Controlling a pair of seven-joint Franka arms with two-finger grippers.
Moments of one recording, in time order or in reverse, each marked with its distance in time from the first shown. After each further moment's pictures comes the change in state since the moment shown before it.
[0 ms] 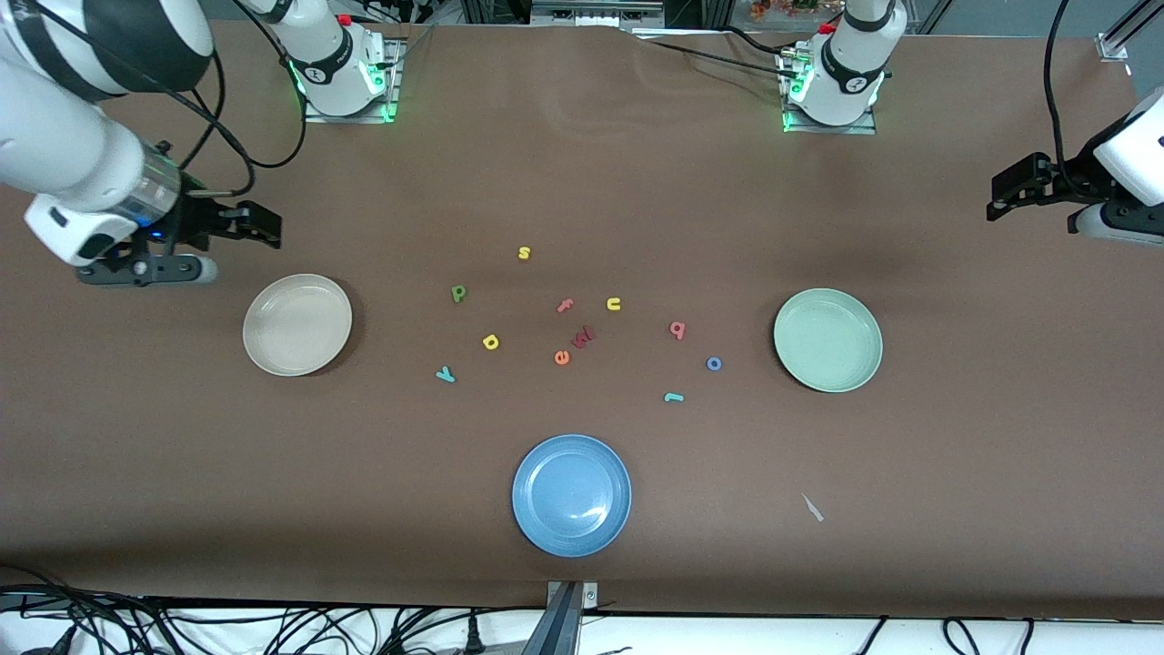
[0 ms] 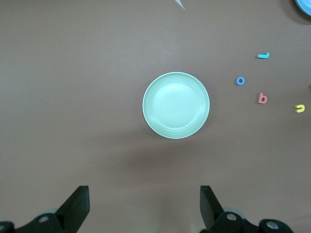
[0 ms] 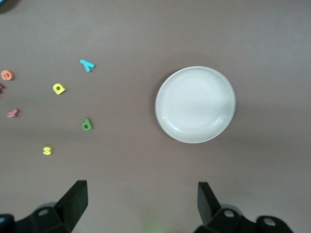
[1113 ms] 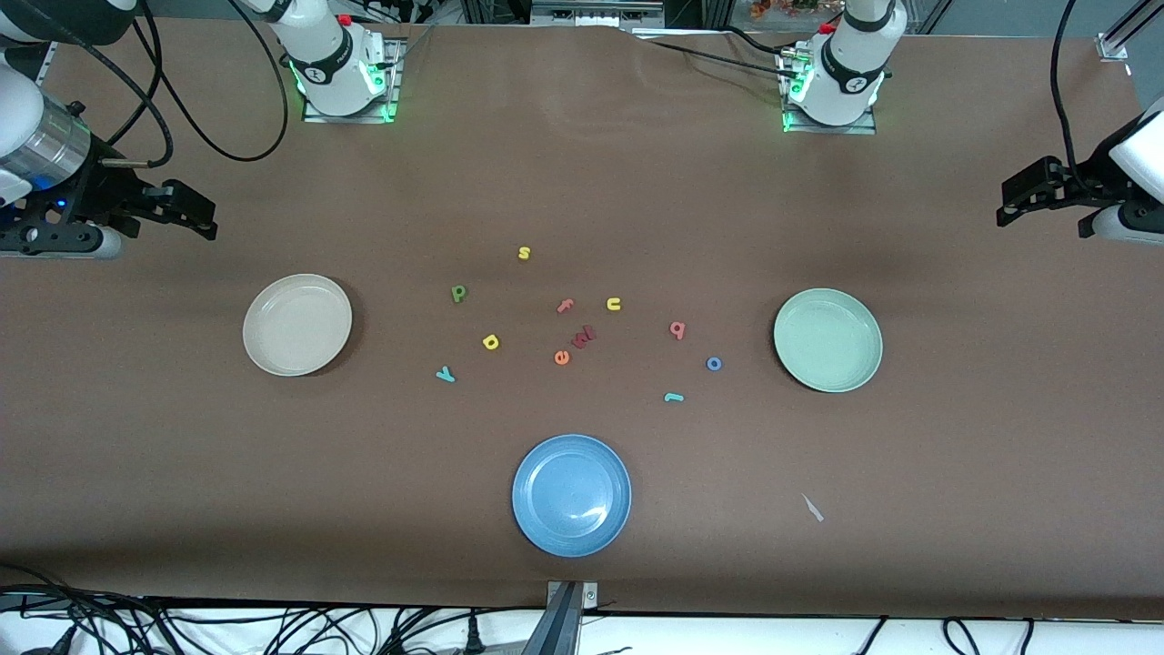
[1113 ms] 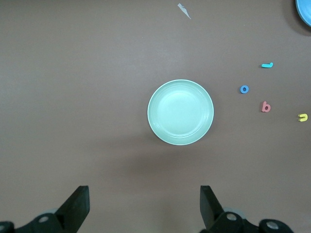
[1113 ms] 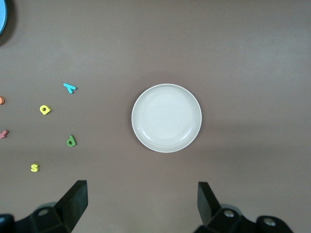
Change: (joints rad) left arm 0.016 -0.002 0.012 0.000 0.000 0.029 -0.001; right arm -0.093 -0.090 -0.018 0.012 -0.052 0.009 -0.065
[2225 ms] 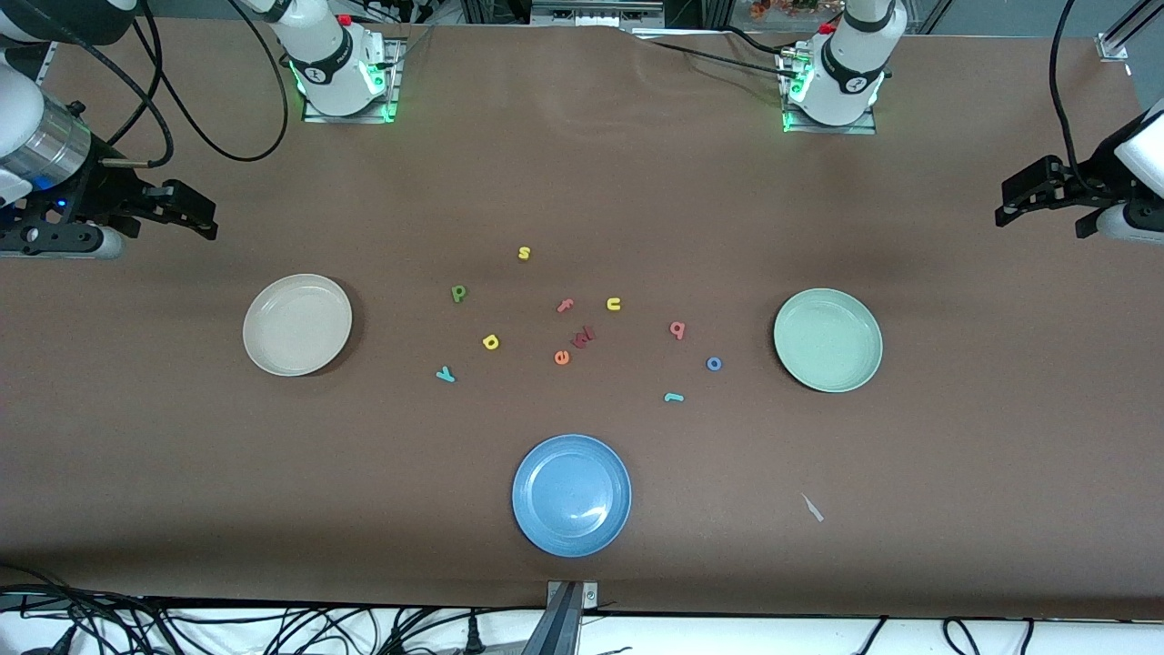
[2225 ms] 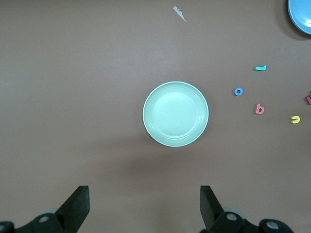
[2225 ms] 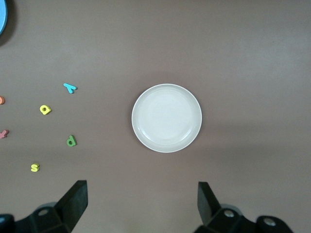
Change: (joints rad) left arm 0.025 -0.001 -0.021 0.000 -0.025 0.003 -0.001; right arm 0.000 -0.002 0.001 0.000 0.000 0.000 0.000
